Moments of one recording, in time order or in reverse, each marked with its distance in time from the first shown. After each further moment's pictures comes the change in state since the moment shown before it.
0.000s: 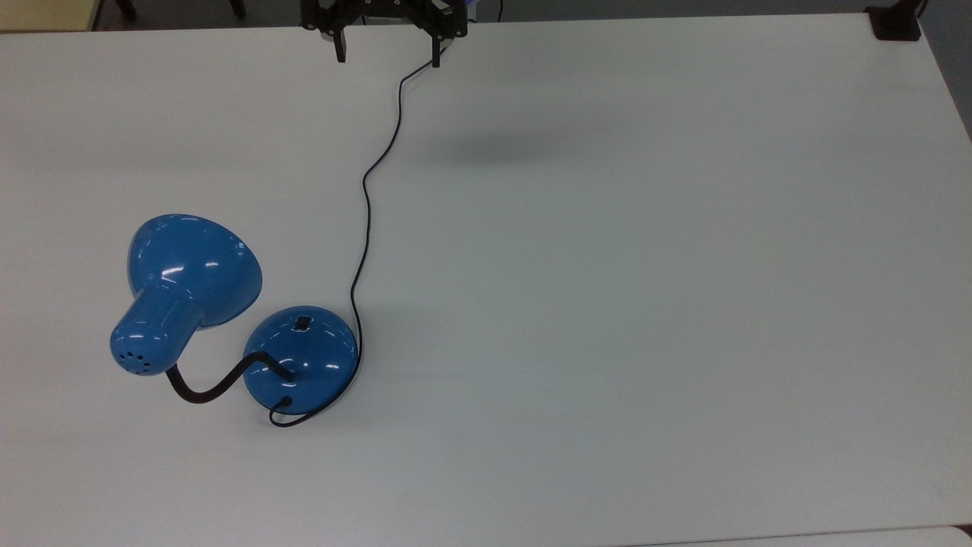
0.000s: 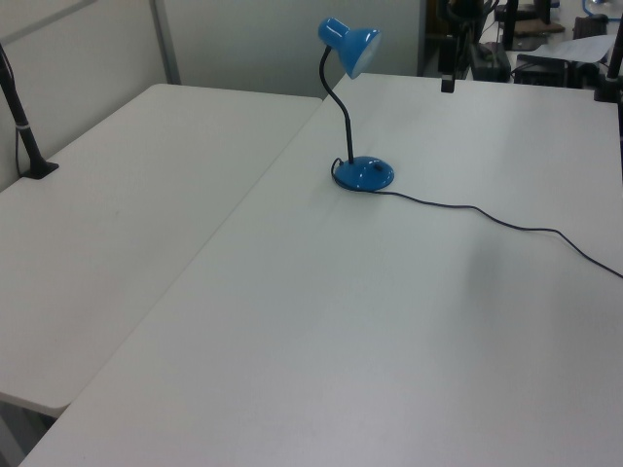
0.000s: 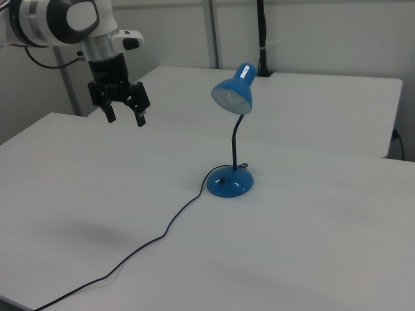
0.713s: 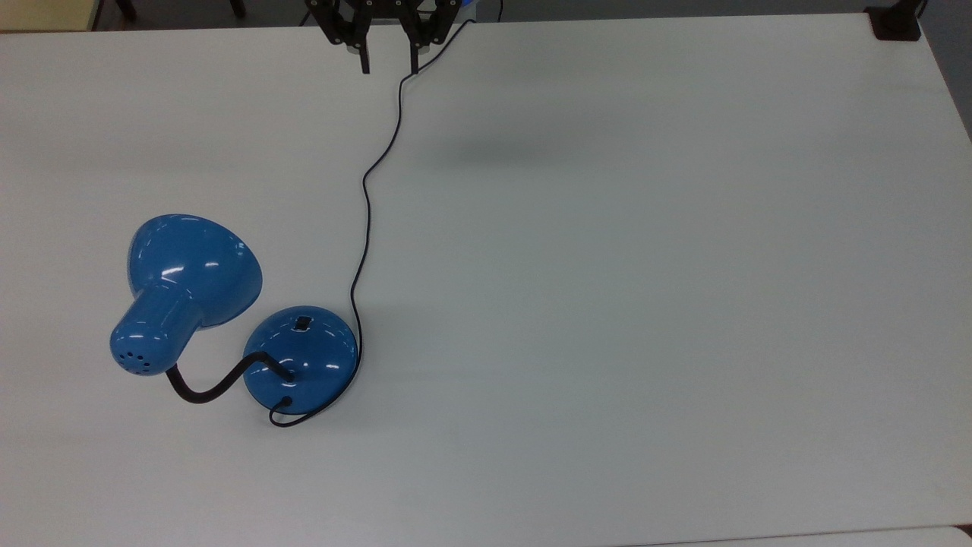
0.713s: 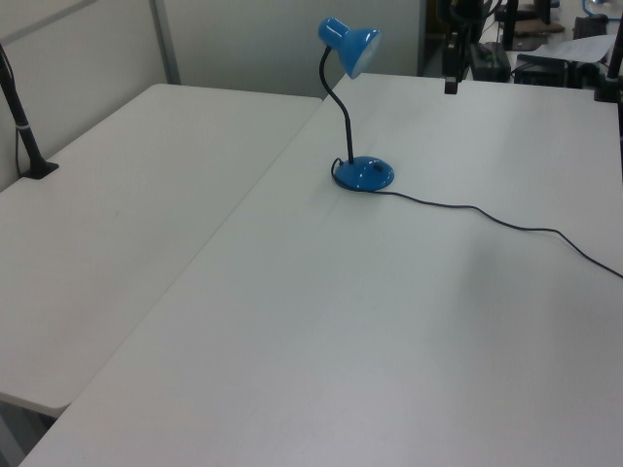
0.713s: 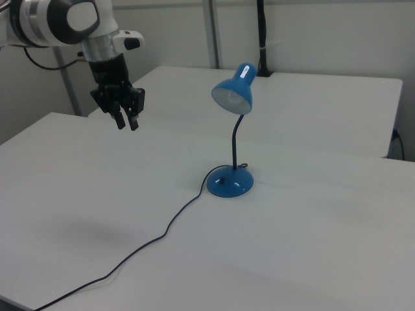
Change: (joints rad) arm 0.000 0.002 0.000 0.000 0.000 -0.001 -0.069
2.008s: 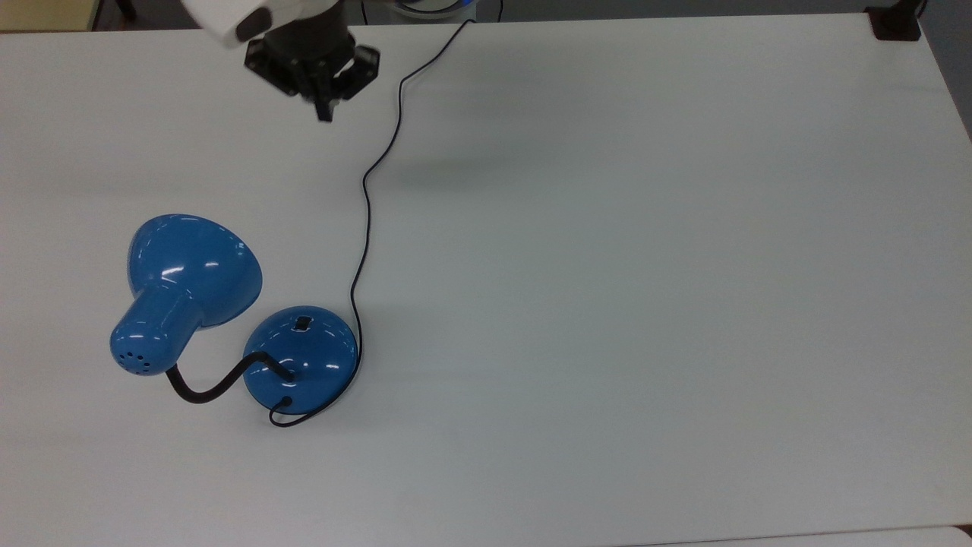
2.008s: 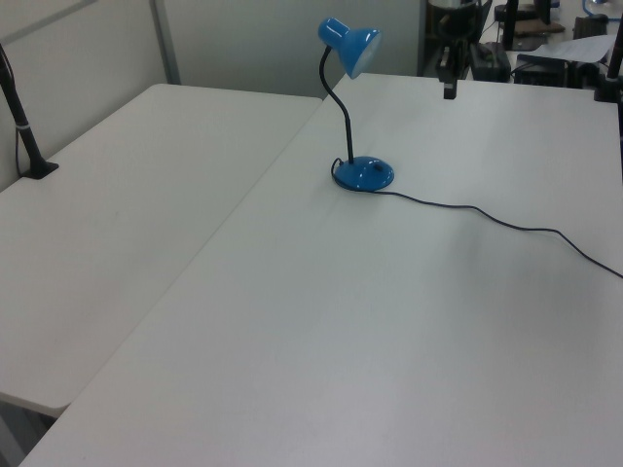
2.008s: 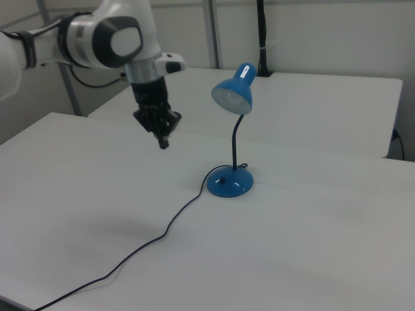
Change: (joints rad) arm -0.115 0.103 -0.014 -0.001 -0.001 0.087 -0.013
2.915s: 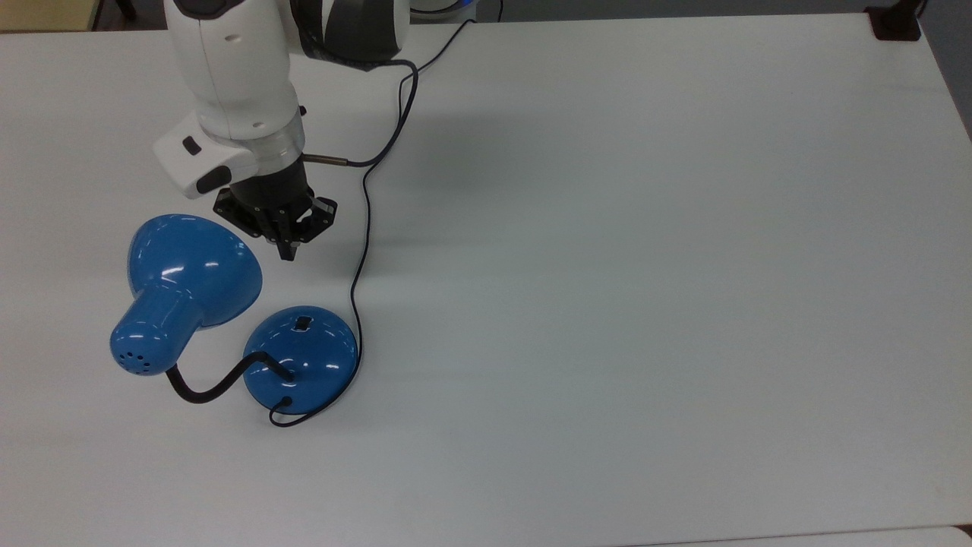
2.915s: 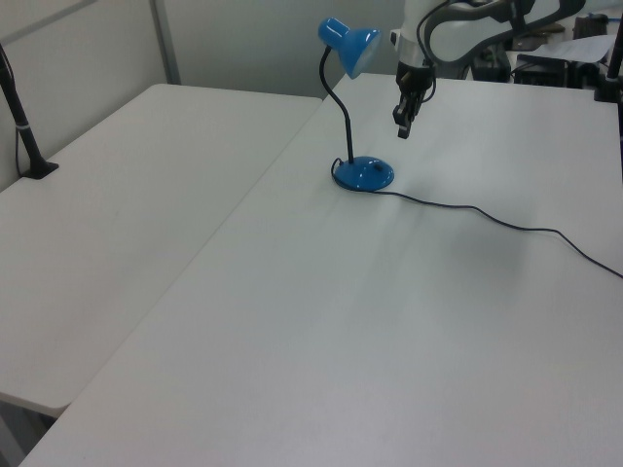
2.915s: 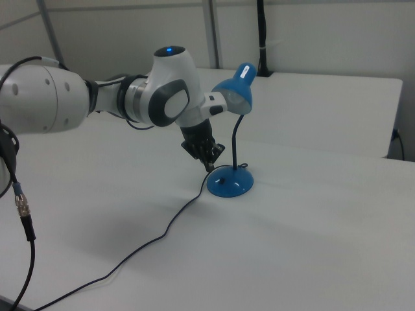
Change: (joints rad) arm -0.067 0.245 0.000 -0.024 0.000 0.451 -0.007
